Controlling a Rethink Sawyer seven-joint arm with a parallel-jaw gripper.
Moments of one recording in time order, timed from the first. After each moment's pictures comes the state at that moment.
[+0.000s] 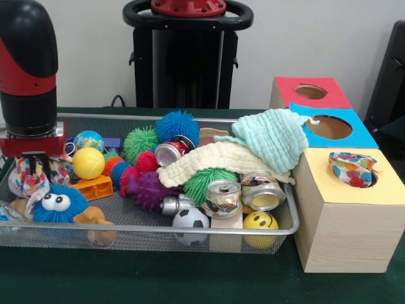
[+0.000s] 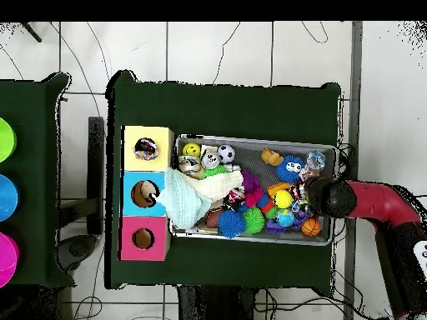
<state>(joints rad) -0.95 -0.45 0.48 1.46 -0.80 0.67 1.42</state>
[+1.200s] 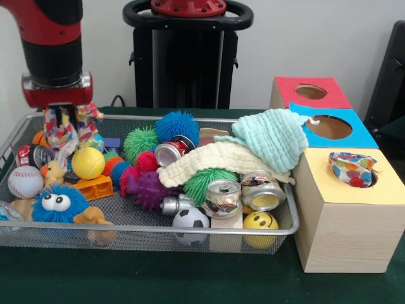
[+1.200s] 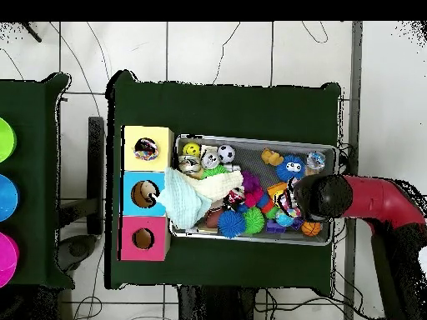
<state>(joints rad) -0.85 -0.65 0.45 1.58 -0.64 0.91 1.42</state>
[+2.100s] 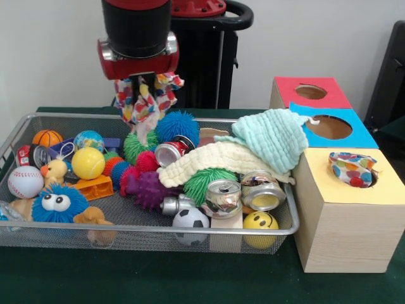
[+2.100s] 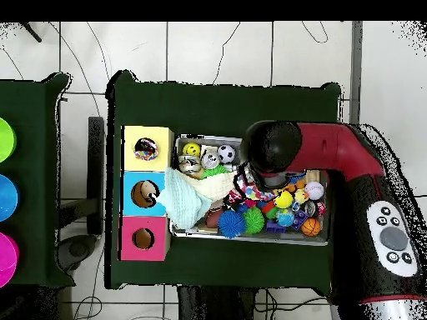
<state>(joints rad) -0.58 -0.69 0.41 1.40 -0.45 1.24 1.43</state>
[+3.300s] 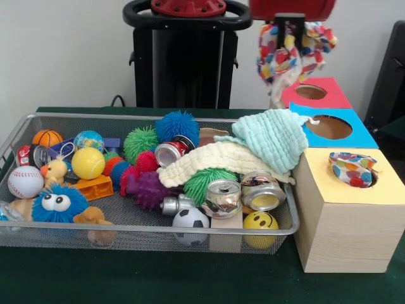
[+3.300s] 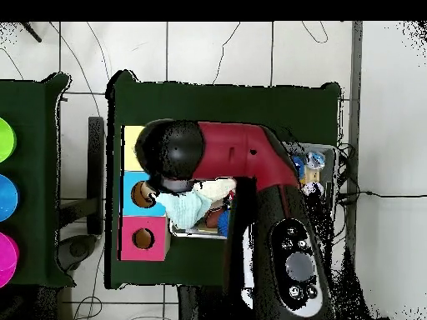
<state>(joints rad) -0.23 -0.83 0.21 1.49 -0.08 1.06 1.90</state>
